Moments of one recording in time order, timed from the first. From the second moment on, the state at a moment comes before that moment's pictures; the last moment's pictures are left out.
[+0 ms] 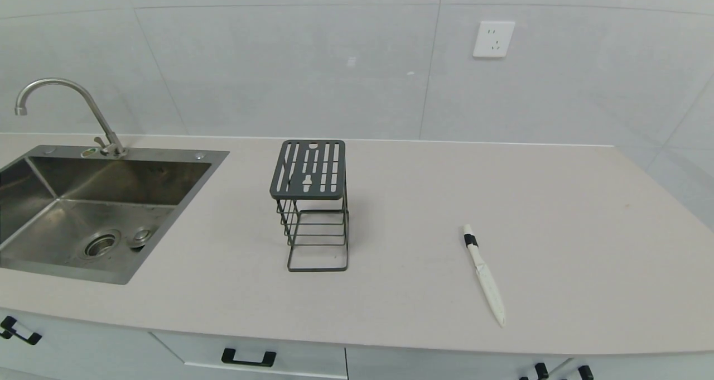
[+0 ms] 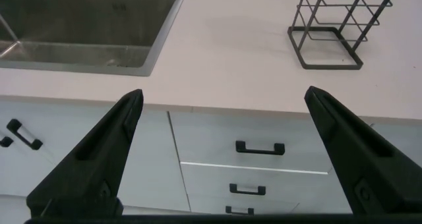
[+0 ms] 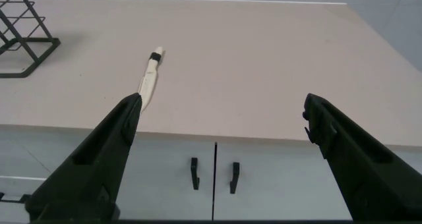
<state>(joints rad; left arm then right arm) 0.00 0.00 0.00 0.00 0.01 0.01 0.00 0.00 0.00 0.00 0.02 -0.02</state>
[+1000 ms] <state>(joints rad) 0.00 0.00 0.00 0.00 0.01 0.01 0.00 0.00 0.00 0.00 0.02 -0.02</state>
